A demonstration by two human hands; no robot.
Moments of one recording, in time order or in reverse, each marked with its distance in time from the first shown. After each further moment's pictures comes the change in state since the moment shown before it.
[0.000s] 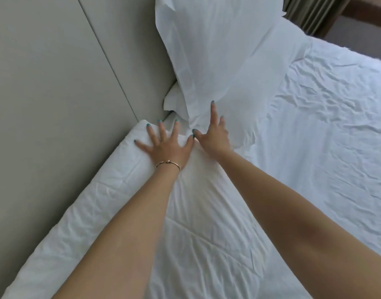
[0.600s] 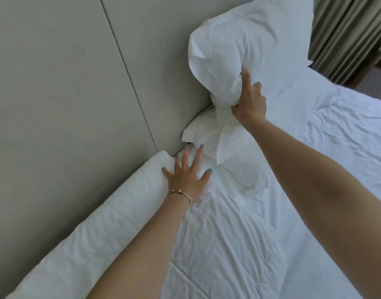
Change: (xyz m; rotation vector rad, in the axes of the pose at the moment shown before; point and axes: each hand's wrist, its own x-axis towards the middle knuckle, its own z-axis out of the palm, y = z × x) left_hand -0.006 0.020 -0.015 -0.224 0.047 0.144; right_hand 0.102 -0.092 -0.124 -0.201 0.317 -0.370
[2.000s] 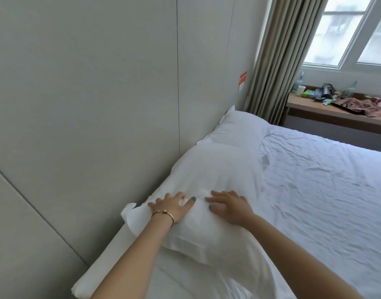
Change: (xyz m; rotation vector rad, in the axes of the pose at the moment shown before) left_hand -0.311 -0.161 -0.174 0.187 -0.261 0.002; right_hand -0.472 -0.118 -0.065 -0.128 -0.459 -0.131
